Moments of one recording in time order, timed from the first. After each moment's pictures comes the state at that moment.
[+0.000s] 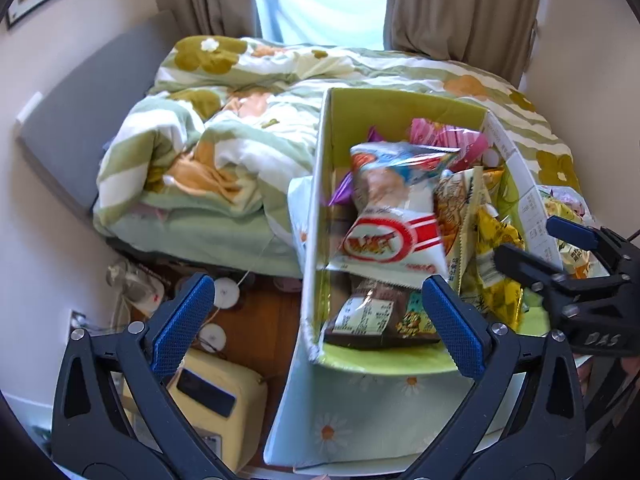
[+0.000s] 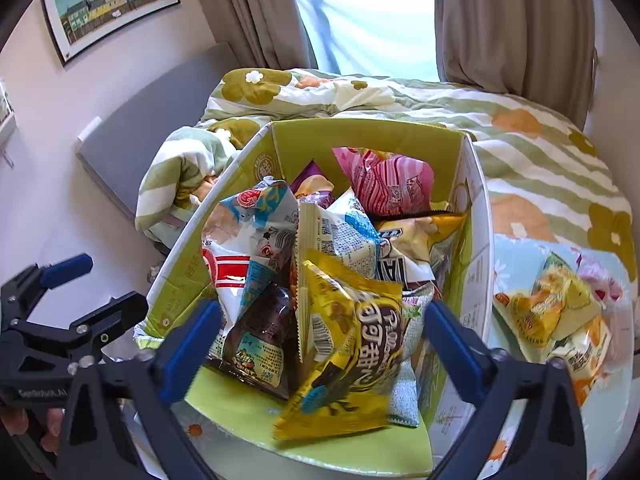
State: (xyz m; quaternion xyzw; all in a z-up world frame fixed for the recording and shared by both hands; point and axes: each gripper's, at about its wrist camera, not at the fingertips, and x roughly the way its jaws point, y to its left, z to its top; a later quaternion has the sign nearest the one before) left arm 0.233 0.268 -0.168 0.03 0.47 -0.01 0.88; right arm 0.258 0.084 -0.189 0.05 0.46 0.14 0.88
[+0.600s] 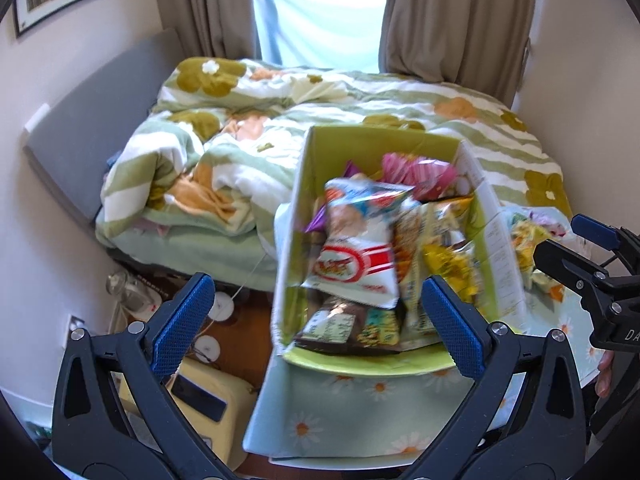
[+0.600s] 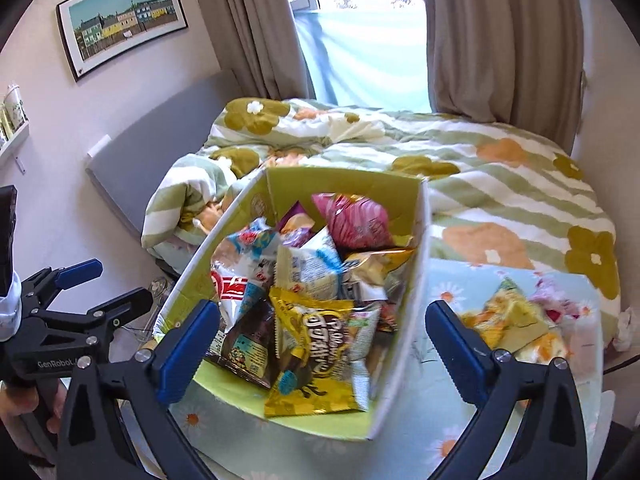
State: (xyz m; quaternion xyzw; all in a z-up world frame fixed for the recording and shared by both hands) left arm 0.215 0.234 -0.122 0.02 0.44 -0.02 0.90; right arm 0.227 0.042 -0.128 0.04 0.41 0.13 0.90
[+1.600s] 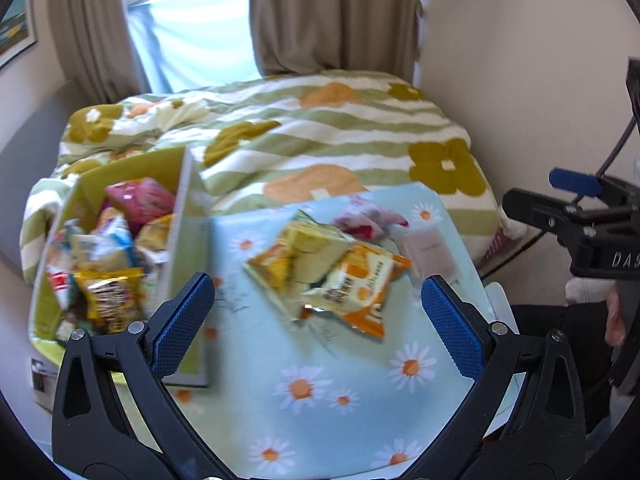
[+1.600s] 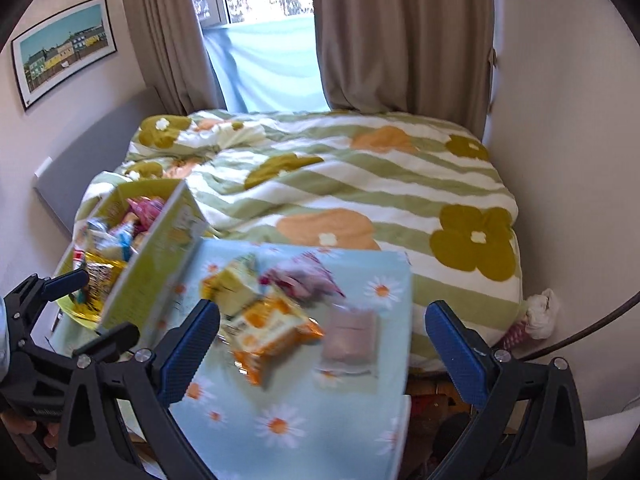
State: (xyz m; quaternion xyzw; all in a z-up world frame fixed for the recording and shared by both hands) left arm 0.192 -0.117 -0.156 0.07 0.43 -0.14 0.89; right arm 0.187 -0.283 -0.128 0.03 0.43 0.04 0.90
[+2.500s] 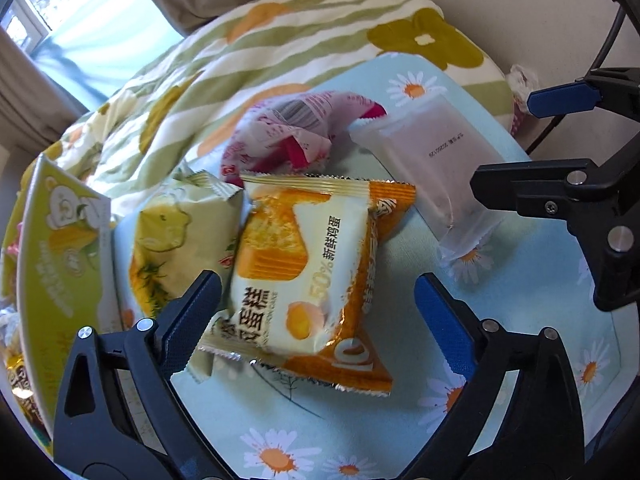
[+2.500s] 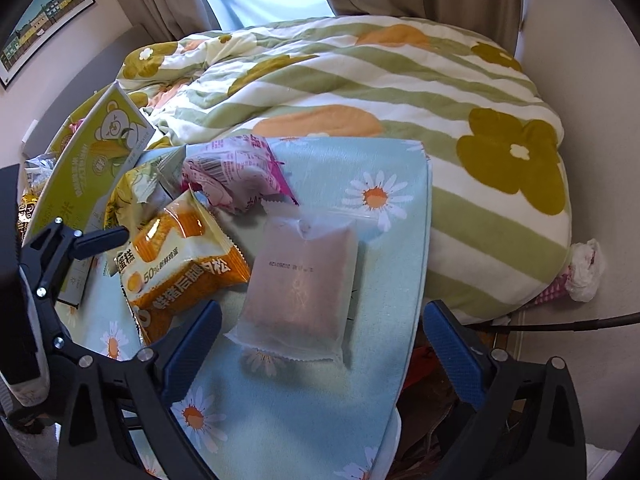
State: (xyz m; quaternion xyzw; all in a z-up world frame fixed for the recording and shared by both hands) left arm 0.250 -0.209 -0.308 0.25 0.51 -0.18 0.81; right arm 0.238 -0.326 -0.278 0.05 0.55 0.08 0.83
